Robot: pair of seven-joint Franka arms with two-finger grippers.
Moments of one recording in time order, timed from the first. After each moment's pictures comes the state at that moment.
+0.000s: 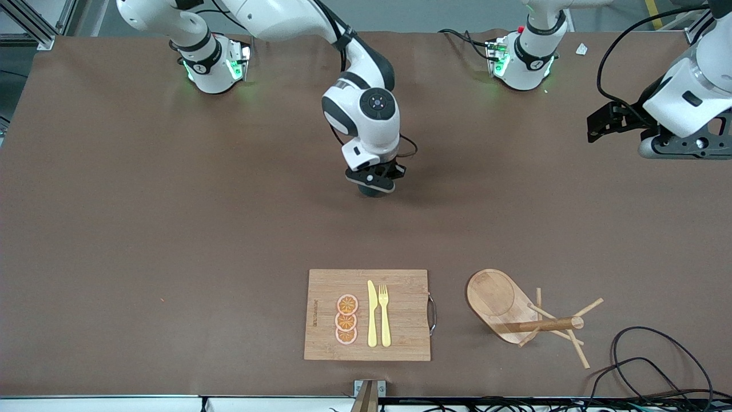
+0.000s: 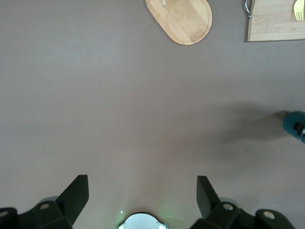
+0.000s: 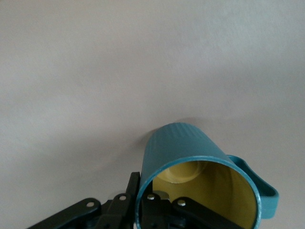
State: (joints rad) left arm -0.02 0.04 -0.16 -1.47 0.01 1.41 -0.12; right arm 0.91 0.68 -0.03 -1.51 0.06 2.23 1.21
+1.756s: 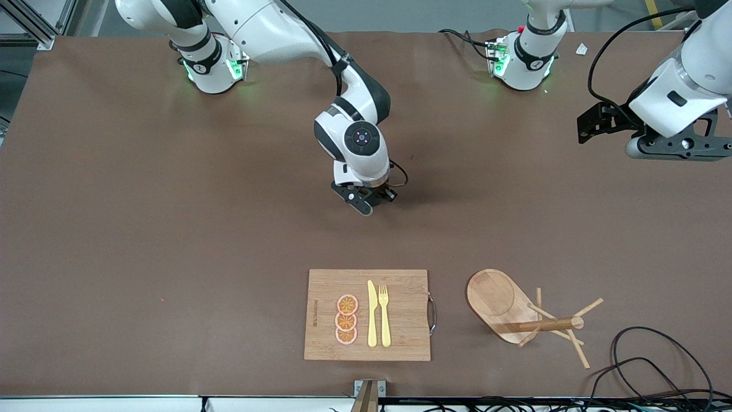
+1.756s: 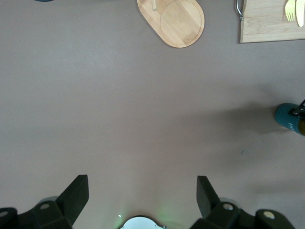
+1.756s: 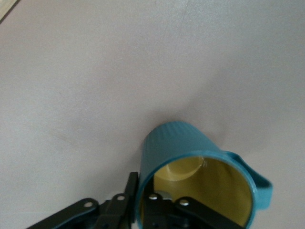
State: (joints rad) left arm -0.03 0.05 -0.18 -1.47 0.01 1.43 -0.12; right arm 0.85 0.75 -0.02 -1.44 0.17 2.22 1.45
